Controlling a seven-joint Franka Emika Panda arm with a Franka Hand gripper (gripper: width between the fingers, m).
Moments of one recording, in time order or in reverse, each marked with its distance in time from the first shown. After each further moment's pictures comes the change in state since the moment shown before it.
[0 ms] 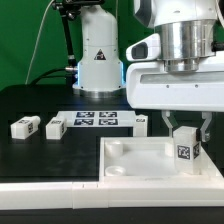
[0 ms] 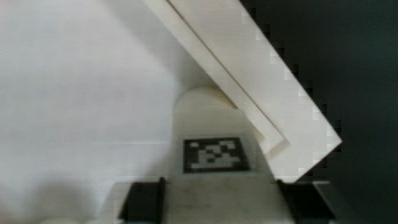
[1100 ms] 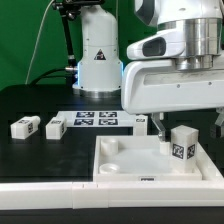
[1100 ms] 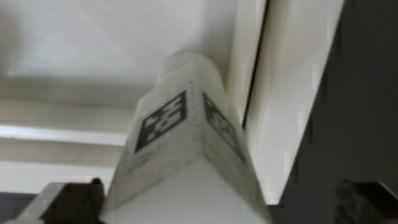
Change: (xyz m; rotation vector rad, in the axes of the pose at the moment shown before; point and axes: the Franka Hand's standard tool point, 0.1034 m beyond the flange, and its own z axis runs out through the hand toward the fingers) arm 0.005 -0.003 -0.001 -0.023 0.007 -0.944
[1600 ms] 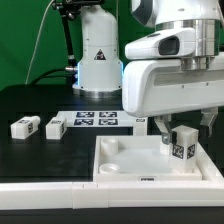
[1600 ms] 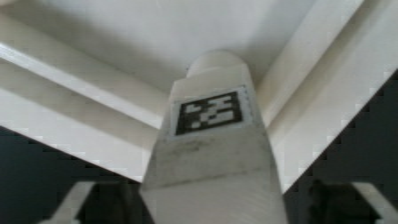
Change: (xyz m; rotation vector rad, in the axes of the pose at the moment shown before) arm -0.001 0.004 0.001 -0.013 -0.001 -0.279
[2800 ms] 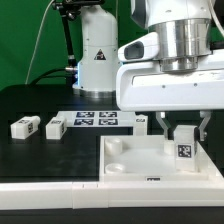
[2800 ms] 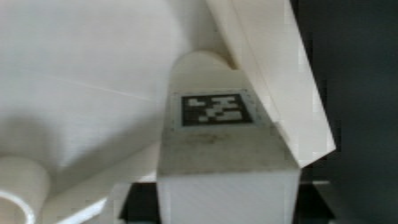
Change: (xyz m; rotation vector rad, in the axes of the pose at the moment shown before) arm -0.003 0.002 0.000 0.041 0.028 0.983
